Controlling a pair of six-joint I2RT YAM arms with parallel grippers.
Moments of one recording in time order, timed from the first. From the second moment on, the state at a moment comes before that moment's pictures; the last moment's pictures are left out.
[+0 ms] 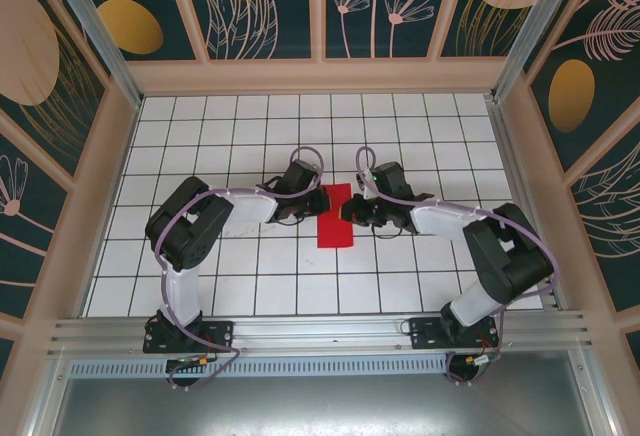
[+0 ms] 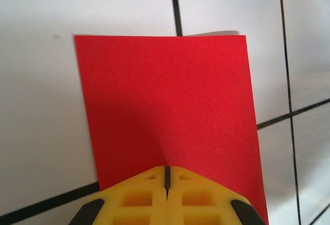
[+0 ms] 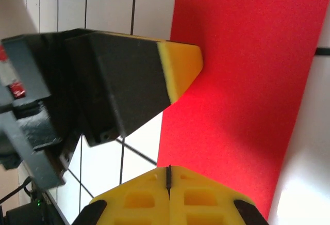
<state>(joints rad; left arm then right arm) -0.67 1.96 1.02 0.06 0.20 -0.76 0.54 1.58 0.73 0.00 -0.52 0.66</state>
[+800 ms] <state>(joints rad) -0.63 1.96 1.05 0.01 0.17 -0.74 0.57 1.76 0.81 -0.04 -0.55 0.56</state>
